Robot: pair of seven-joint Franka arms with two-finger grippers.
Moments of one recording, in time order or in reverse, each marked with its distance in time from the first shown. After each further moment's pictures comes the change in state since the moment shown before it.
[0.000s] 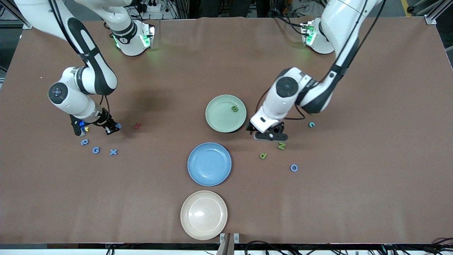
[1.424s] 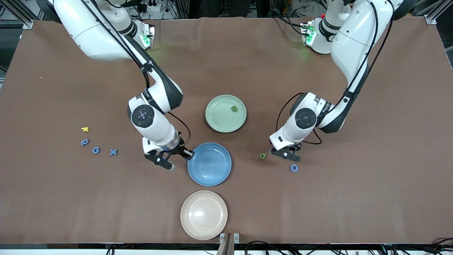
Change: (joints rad) left arm 0.087 0.171 0.049 0.066 0.047 -0.008 0.353; right arm 0.267 0.449 0.276 0.775 -0.205 -0.146 -0.013
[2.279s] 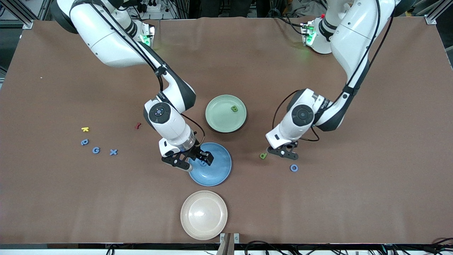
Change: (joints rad) left arm -0.001 -0.037 -0.053 0.026 -0.009 -0.080 -0.072; right arm 0.064 0.079 0.000 0.091 -0.054 0.125 0.009
